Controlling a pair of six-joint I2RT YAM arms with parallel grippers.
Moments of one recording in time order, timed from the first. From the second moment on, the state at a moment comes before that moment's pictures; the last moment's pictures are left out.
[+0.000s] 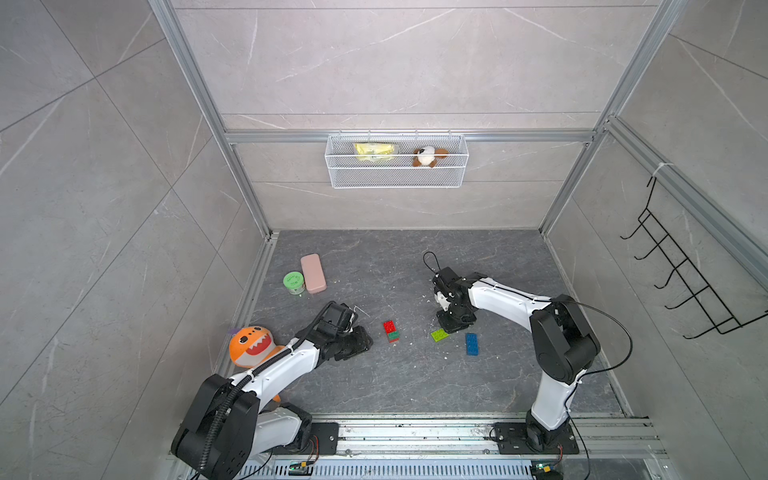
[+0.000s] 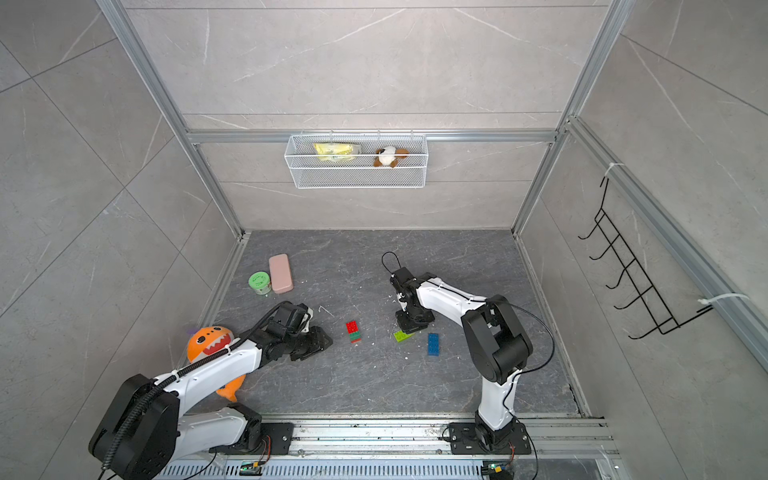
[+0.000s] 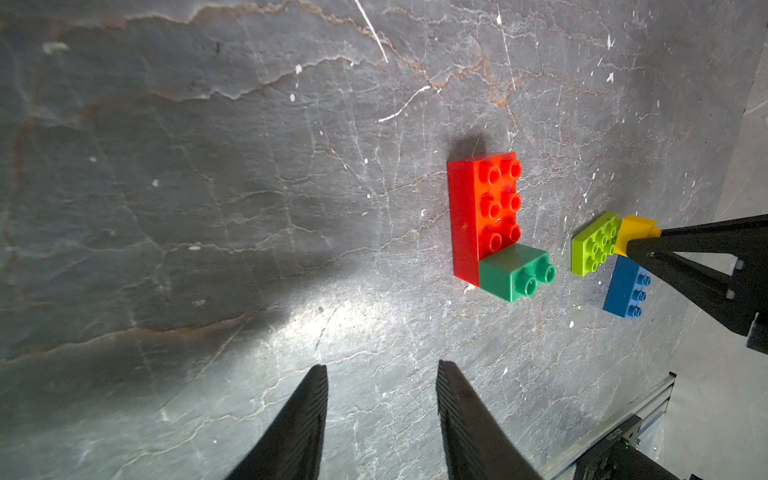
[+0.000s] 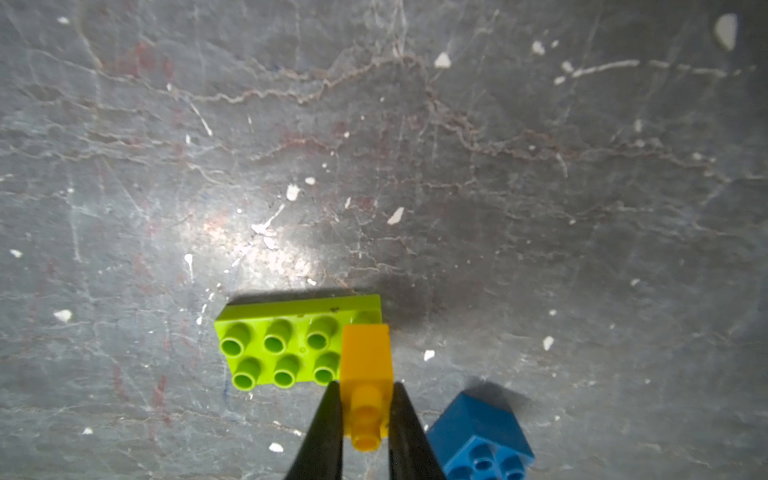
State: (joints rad) left arm -0.48 1.22 0.56 -0.36 0.27 -0.76; right arm 0.56 1.87 1.29 -0.93 0.00 0.16
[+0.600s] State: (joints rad) left arm -0.48 1.22 0.54 -0.35 0.27 -0.77; right arm 0.58 1.97 1.41 -1.06 0.03 0.17
